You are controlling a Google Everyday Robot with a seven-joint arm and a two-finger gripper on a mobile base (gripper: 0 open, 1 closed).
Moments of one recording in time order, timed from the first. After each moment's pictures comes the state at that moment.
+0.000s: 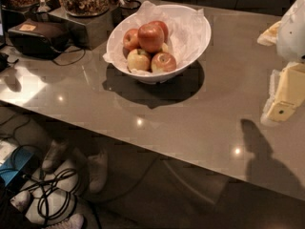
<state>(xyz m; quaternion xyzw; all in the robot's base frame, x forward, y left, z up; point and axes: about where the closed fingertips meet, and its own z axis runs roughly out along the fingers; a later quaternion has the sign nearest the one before) 0.438 -0.217 0.976 -0.60 0.78 -0.03 0.16</state>
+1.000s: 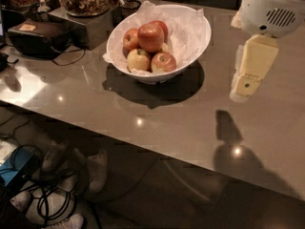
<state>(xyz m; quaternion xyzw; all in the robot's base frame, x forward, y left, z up) 0.470 -0.169 0.997 -0.61 0.78 -0.04 0.14</state>
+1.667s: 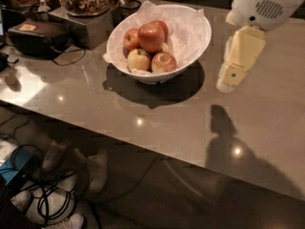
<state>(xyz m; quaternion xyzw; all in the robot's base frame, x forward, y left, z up) 0.487 -0.157 1.000 -0.59 0.79 -0.01 0.16</state>
